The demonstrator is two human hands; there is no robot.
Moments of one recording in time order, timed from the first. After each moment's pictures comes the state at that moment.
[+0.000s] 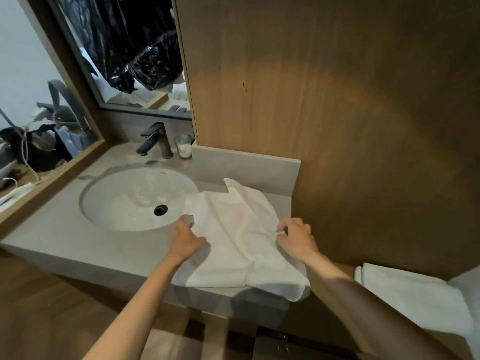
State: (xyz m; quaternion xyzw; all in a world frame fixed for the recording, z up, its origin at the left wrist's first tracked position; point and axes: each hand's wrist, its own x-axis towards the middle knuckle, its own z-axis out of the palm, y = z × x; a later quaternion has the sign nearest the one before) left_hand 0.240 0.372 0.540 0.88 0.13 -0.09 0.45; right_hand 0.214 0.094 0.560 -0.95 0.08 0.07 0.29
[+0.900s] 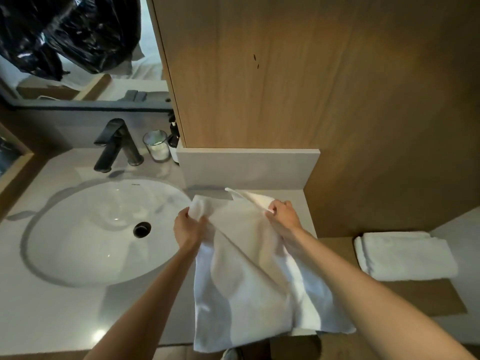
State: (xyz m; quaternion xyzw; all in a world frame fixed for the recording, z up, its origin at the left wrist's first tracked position) left_hand 0.396 0.392 0.488 0.85 0.18 -0.05 0.50; right_hand 0.347 0.175 0.519 -0.91 0.23 0.08 0.34
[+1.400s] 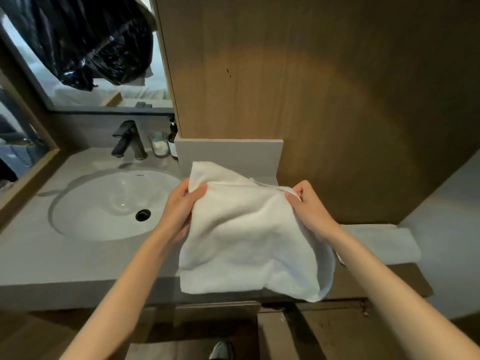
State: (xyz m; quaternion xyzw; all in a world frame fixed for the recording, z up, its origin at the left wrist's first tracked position) left_hand 0.219 0.404 0.650 0.60 -0.03 -0.15 0.79; right_hand 0.147 0.159 0.643 -0.83 0.15 -0.09 0.53
